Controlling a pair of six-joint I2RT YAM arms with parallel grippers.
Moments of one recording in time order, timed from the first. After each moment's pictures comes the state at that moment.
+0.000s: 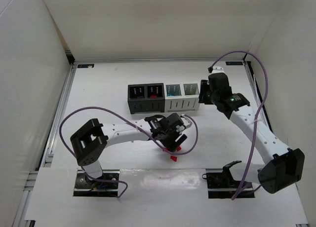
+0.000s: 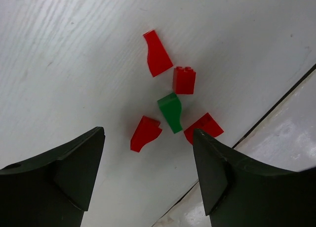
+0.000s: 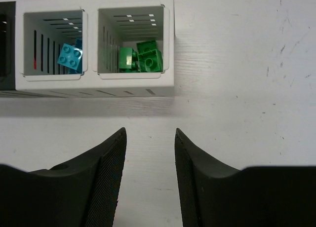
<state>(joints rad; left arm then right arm) -1.11 1.70 1.15 -0.51 -0.03 -0.21 0.44 1.23 1.13 -0.56 0.20 0.29</state>
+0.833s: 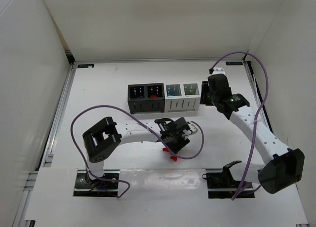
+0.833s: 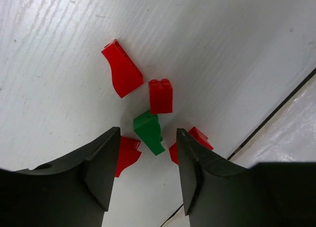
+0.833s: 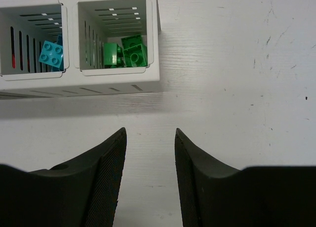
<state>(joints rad) -1.16 1.85 1.22 -0.51 0.04 -0.16 0.44 1.23 1.11 -0.59 0.25 0.29</state>
